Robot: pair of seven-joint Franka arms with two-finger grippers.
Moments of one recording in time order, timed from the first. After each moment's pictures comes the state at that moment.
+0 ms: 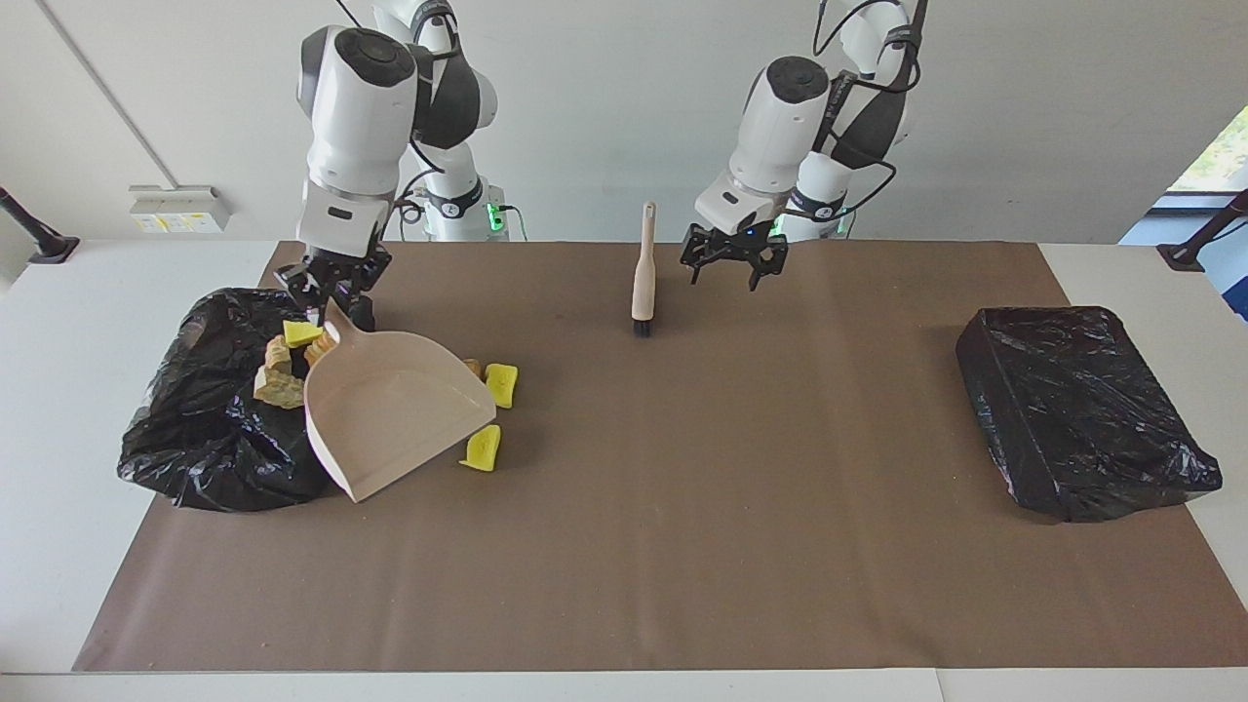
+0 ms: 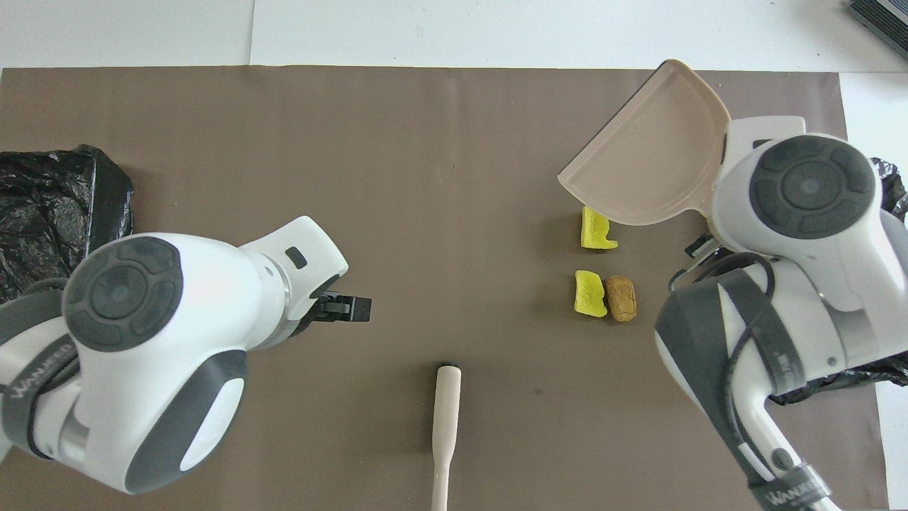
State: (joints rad) left arm -0.40 -0.12 -0.08 -1.95 -0.07 1.91 -0.26; right arm 0.08 0.07 0.18 -1.81 -0.44 1.88 -0.25
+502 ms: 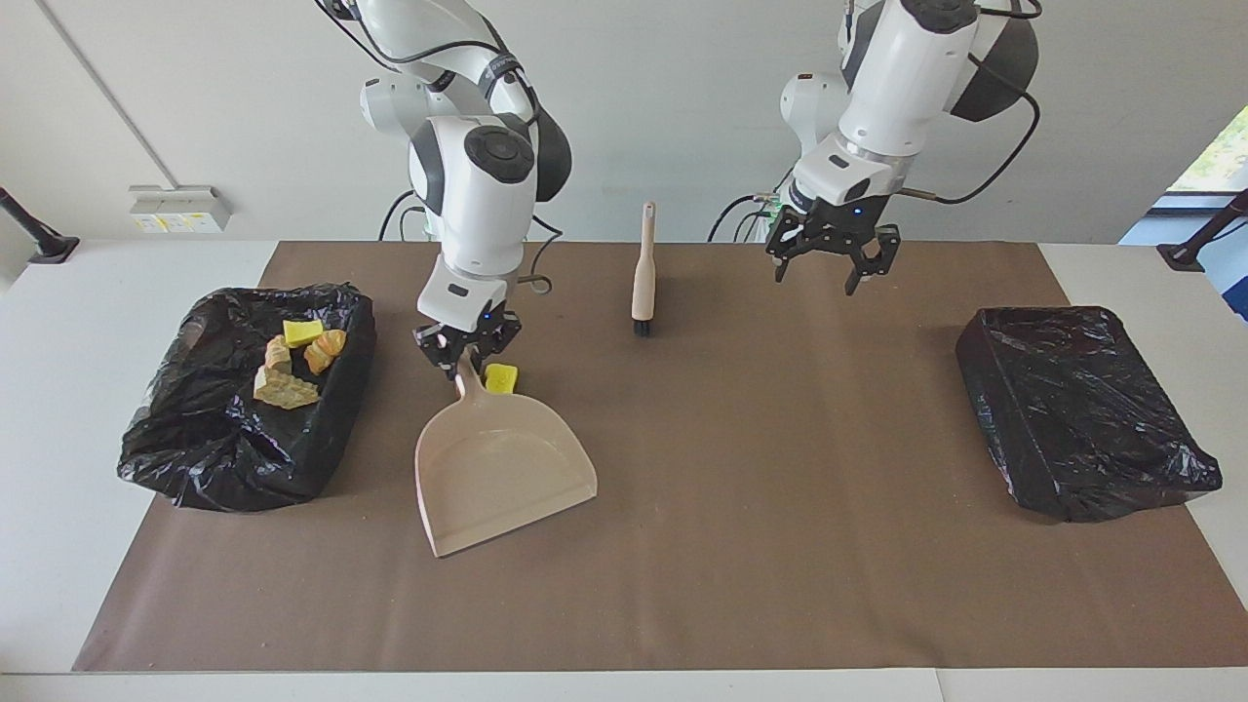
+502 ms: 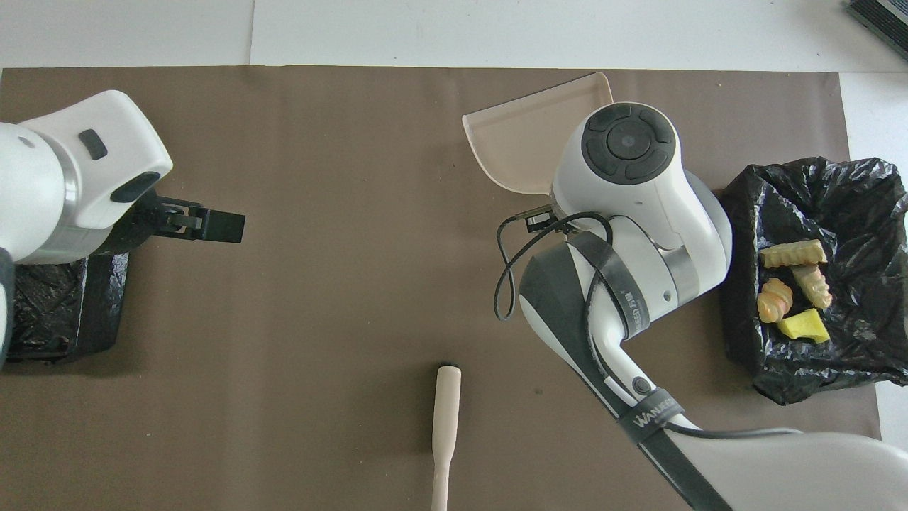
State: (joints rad) left arm -0.19 -0.06 -0.08 -1.61 -0.04 1.73 0.00; right arm 0.25 0.34 0.18 -1.58 -0.14 1.93 0.35
